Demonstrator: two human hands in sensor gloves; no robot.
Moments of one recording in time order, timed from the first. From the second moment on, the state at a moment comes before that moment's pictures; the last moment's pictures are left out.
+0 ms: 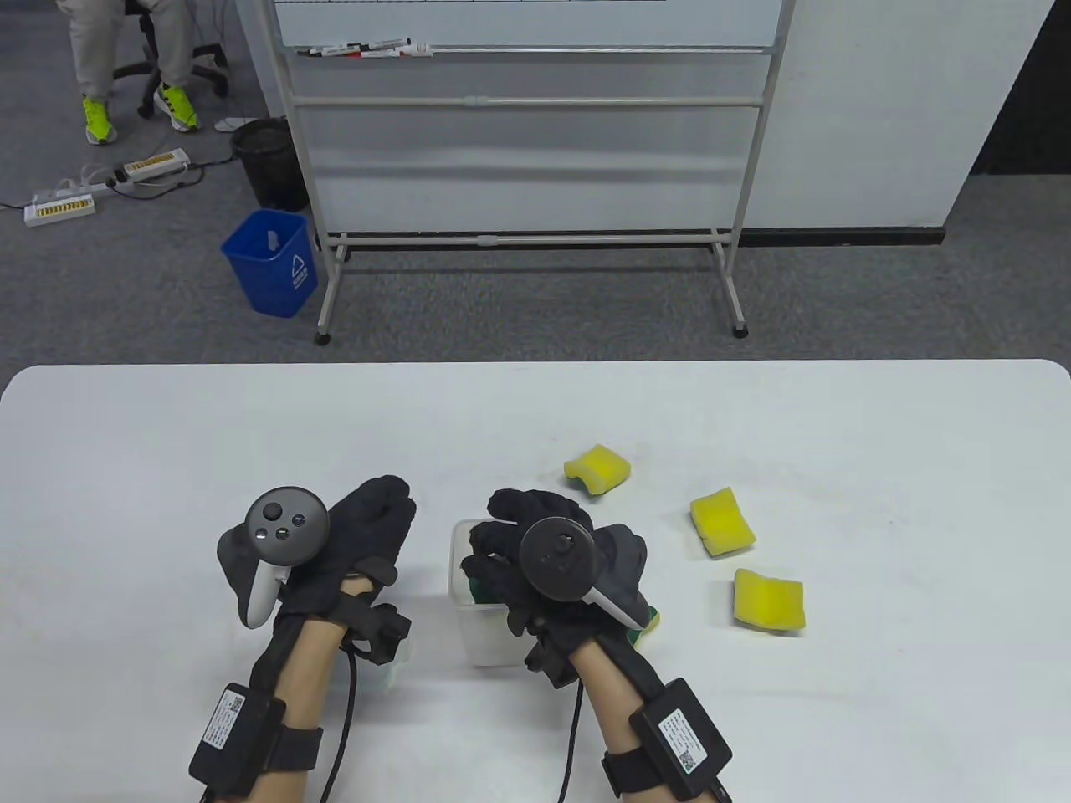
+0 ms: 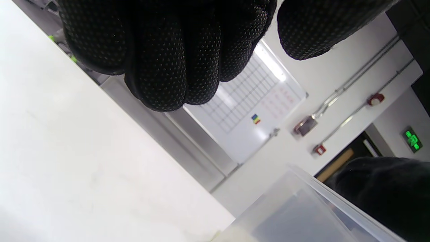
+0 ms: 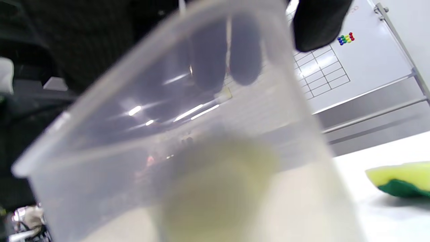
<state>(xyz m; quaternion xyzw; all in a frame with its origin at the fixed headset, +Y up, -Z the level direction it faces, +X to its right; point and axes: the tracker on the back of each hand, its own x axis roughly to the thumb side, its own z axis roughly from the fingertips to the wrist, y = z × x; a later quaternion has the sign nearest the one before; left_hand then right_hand) -0.250 -0.647 -0.381 0.07 -0.02 0.39 0.92 0.014 -0.623 -0.356 0.18 -0.13 0.94 0.28</state>
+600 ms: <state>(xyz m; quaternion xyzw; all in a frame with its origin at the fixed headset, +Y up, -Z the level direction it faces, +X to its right) -0.248 -0.658 -0.387 0.05 0.00 0.25 0.97 0.088 -0.647 -0.357 0.01 0.07 0.99 0.14</state>
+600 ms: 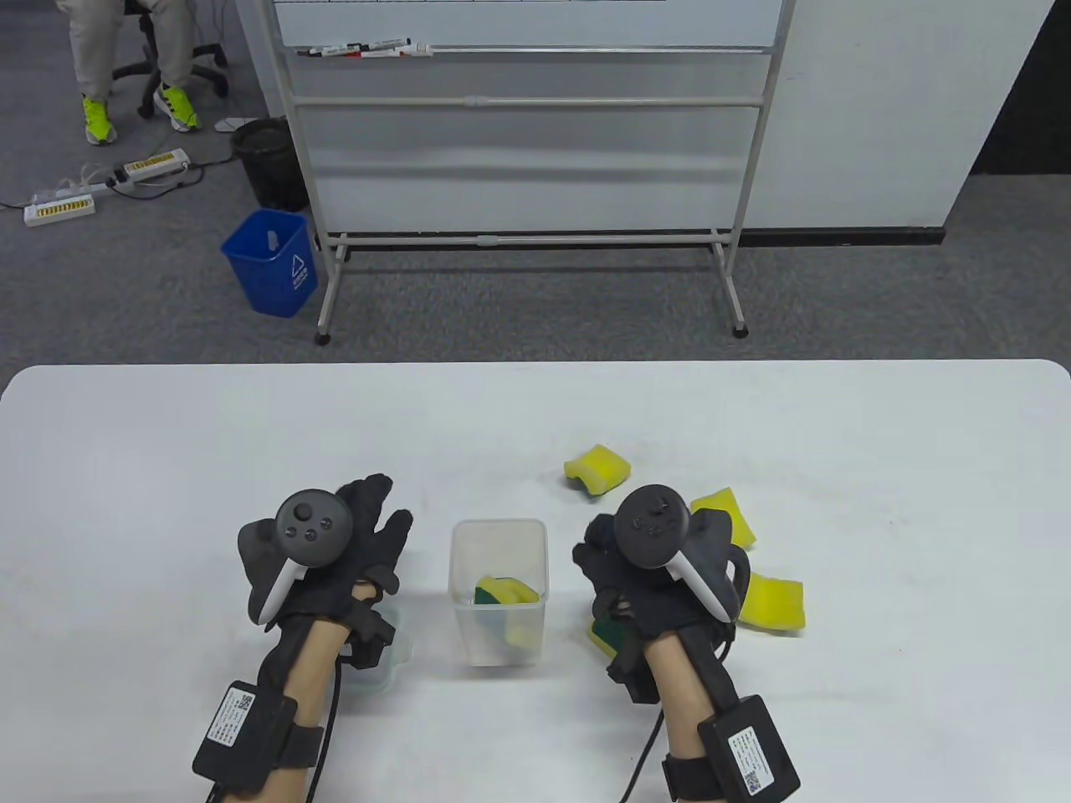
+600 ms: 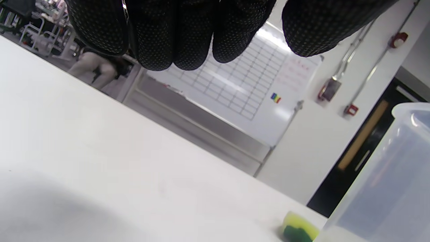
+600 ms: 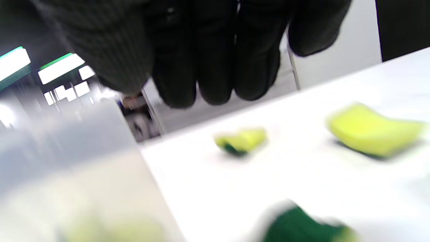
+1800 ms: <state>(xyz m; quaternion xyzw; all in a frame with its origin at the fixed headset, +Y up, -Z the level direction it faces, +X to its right) -0.227 -0.593 -0.351 0.08 -0.20 0.55 0.80 0.077 -0.575 -0.312 0.13 -0.20 0.86 0.45</state>
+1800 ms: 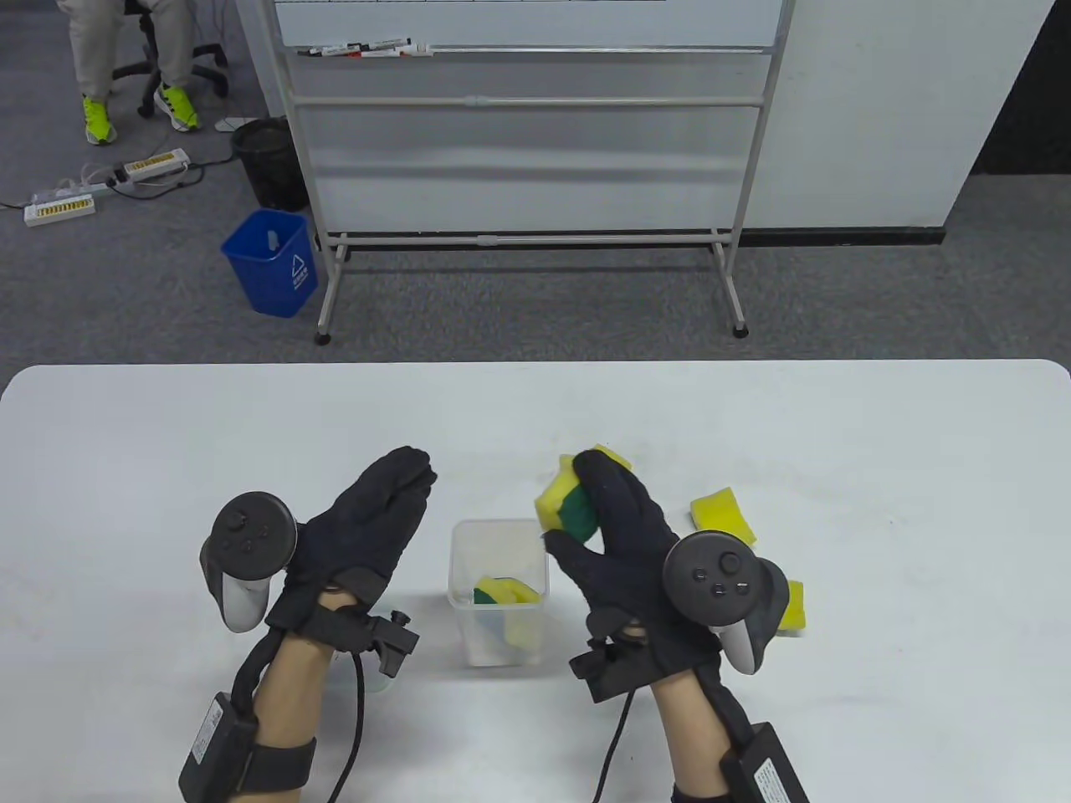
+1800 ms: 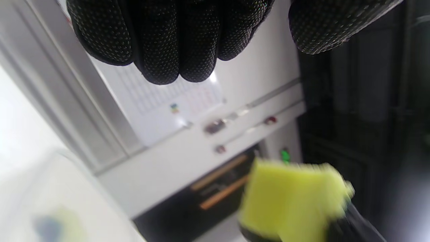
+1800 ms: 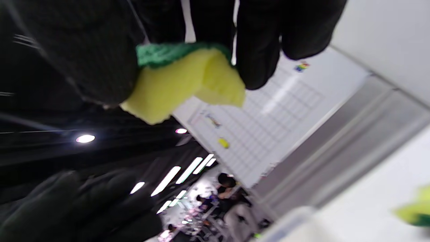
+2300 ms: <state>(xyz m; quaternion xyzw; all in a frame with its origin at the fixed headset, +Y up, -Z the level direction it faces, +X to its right) -0.209 -0.586 -0.336 0.12 -0.19 0.58 0.78 -0.006 -0.574 -0.302 0.19 -0.30 0.88 0.33</state>
